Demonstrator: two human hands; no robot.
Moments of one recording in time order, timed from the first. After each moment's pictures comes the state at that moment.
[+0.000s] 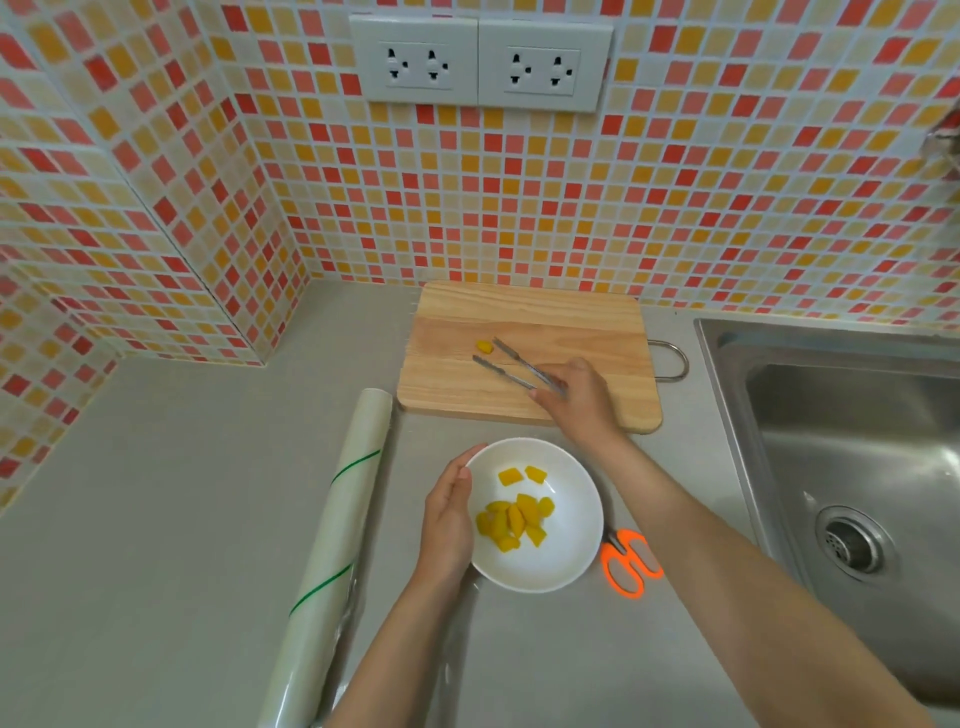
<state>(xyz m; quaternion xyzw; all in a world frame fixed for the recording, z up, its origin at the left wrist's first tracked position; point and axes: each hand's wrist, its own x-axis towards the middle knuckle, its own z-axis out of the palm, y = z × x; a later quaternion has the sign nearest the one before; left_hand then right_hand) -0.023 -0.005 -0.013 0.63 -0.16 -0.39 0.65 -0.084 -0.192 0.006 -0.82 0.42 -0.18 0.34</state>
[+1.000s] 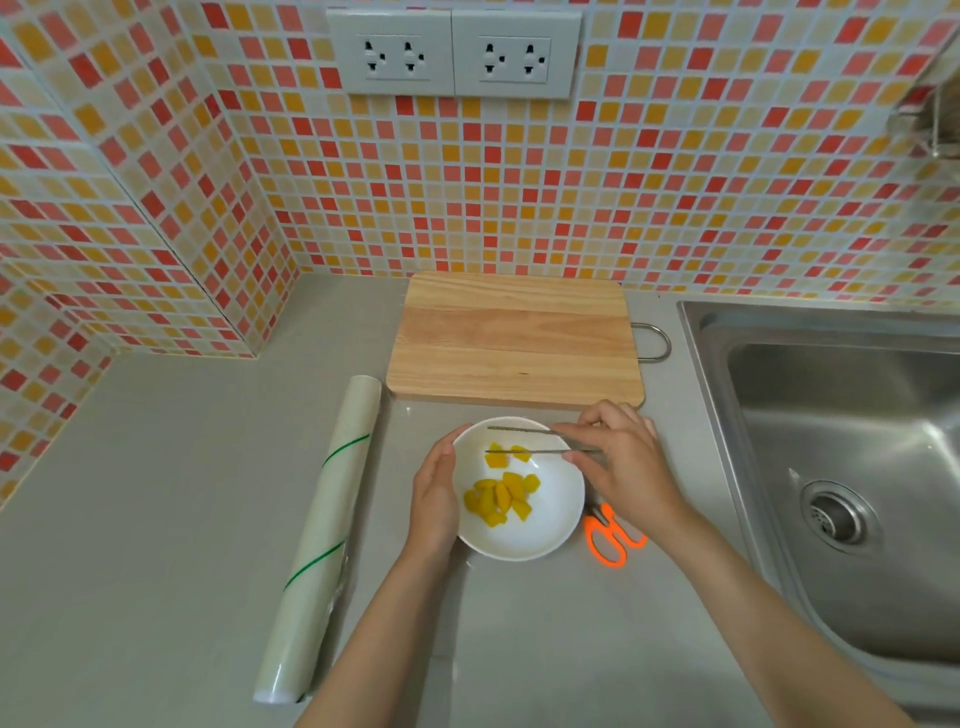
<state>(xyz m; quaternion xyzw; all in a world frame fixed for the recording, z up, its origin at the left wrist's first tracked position) -0.026 -0.005 -0.011 0.63 -0.16 -0.38 0.65 -0.180 -0.127 0.032 -0.89 0.35 -0.15 0.23</state>
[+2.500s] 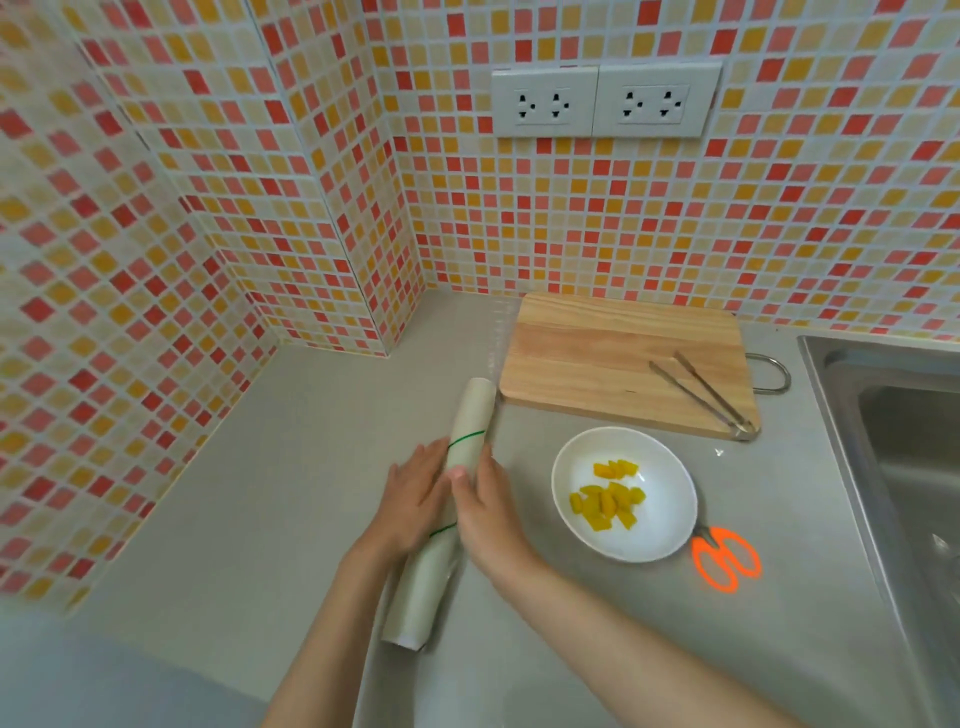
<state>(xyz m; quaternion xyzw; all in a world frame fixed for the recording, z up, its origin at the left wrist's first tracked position) 0.090 0.106 -0.008 0.84 -0.40 -0.27 0.27 -0.017 0.045 0.032 -0.68 0.35 -0.15 0.63</state>
